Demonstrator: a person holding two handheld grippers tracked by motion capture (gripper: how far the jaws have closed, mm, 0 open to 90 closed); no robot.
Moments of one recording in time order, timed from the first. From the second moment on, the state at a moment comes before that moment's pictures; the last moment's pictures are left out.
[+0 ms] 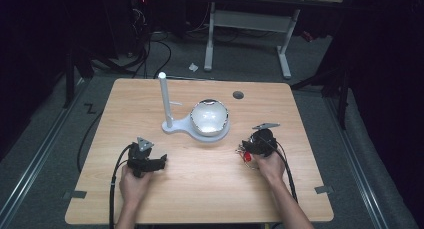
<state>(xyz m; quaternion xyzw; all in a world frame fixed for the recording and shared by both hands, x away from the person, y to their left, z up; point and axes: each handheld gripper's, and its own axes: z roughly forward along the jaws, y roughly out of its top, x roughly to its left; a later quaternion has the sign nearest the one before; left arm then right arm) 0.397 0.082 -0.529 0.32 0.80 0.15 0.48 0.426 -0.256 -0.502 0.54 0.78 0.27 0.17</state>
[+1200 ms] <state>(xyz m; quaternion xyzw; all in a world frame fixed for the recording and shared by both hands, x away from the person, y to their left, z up) 0.397 0.082 -0.528 0.32 0.80 0.15 0.48 0.411 -0.261 -0.484 0.47 0.81 0.29 0.18</state>
